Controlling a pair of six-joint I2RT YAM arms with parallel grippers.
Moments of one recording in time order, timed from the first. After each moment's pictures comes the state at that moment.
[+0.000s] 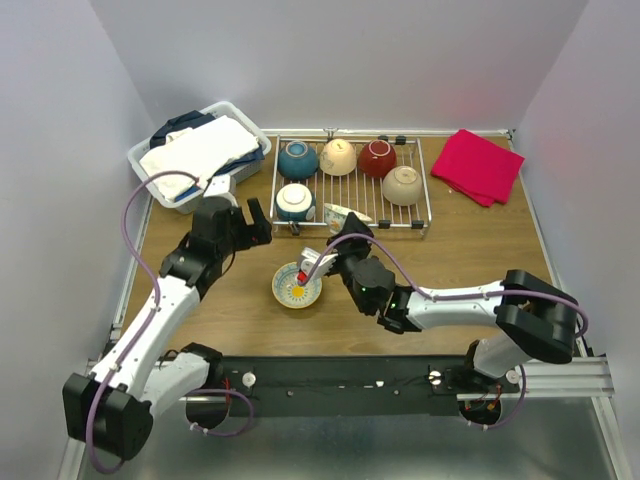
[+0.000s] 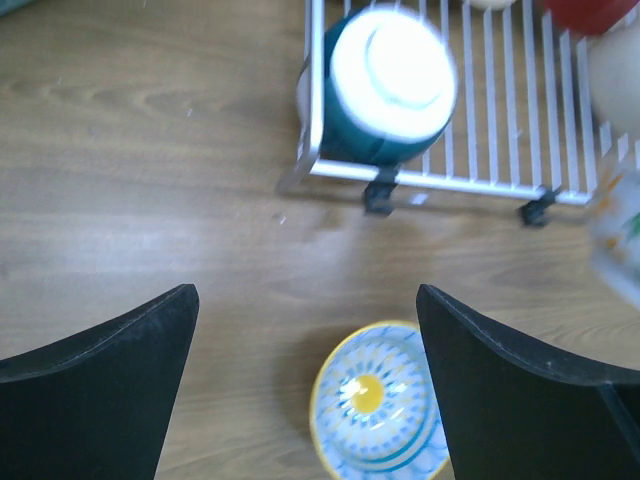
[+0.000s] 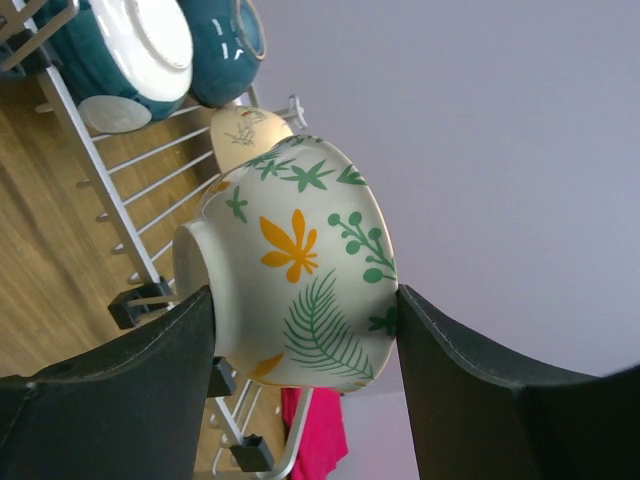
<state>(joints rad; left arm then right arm) -0.34 0.92 0.75 -0.36 -0.10 -0.44 1.15 1.51 0.69 0.79 0.73 -1.22</state>
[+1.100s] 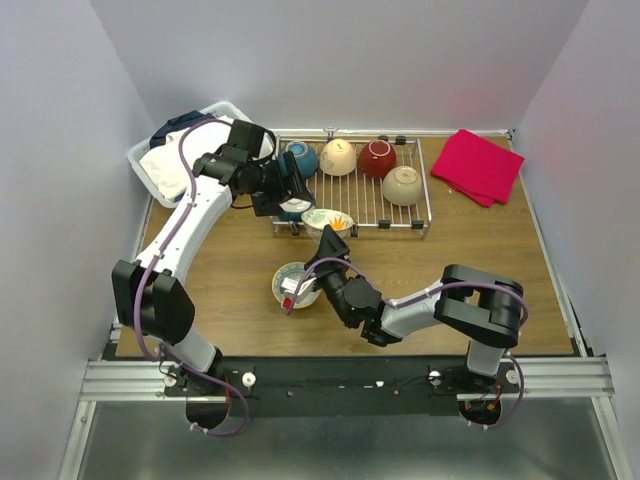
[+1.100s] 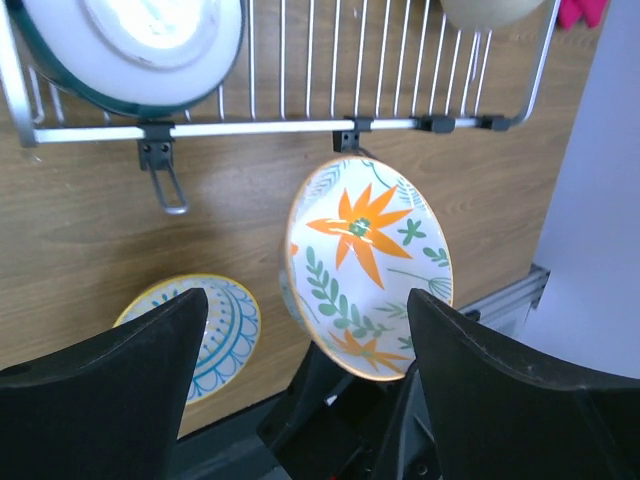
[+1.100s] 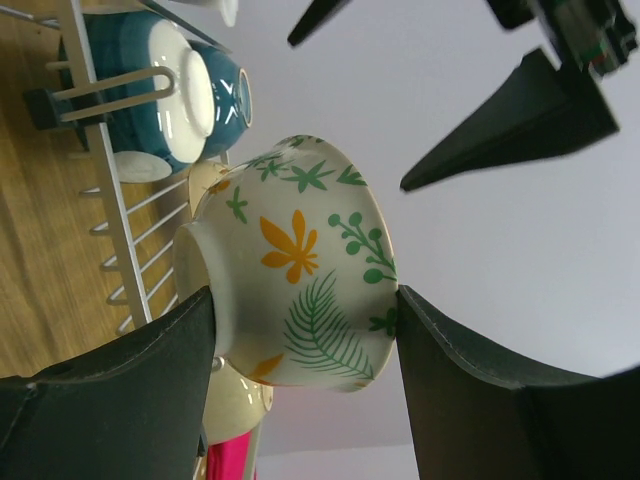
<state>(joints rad) -0.32 1.59 1.56 -0.87 0.37 -0.64 1.22 1.79 0.66 1.26 0.69 -1.59</state>
